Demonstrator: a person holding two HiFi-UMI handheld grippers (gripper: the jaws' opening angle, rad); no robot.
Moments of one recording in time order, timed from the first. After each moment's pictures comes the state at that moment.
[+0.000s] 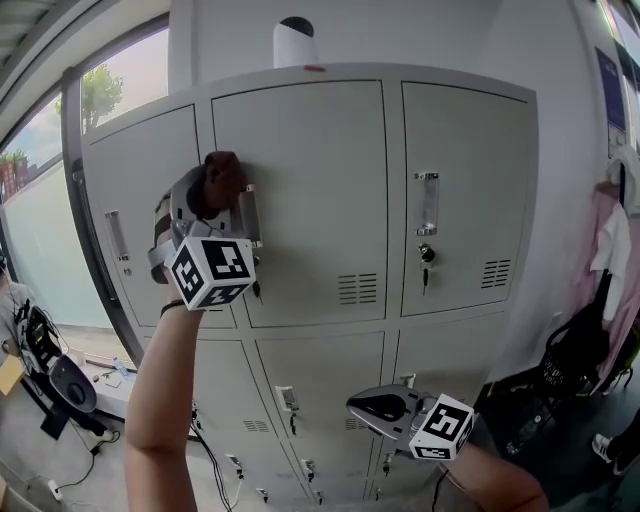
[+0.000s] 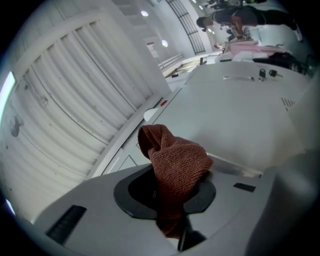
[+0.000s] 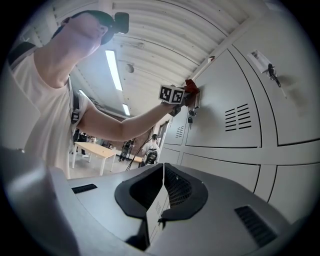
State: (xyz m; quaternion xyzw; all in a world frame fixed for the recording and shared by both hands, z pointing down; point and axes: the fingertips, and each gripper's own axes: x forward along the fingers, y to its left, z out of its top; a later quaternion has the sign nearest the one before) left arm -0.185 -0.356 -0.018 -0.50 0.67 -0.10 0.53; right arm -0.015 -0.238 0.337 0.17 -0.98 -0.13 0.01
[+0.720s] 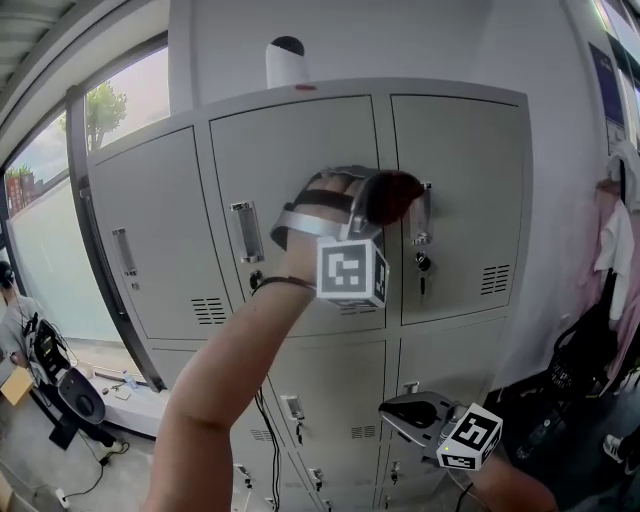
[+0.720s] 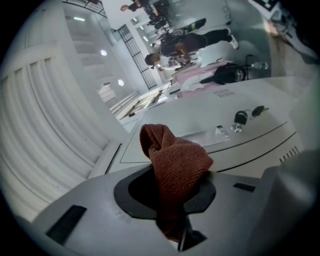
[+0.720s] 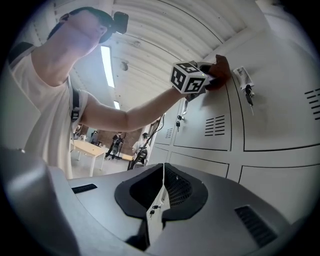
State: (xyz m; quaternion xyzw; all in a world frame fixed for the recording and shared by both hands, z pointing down) left arm 0.084 -0.360 0.006 -0.49 0.43 -0.21 0.73; right arm 0.038 -0.234 0.330 0.23 -0.96 -0.14 0.01
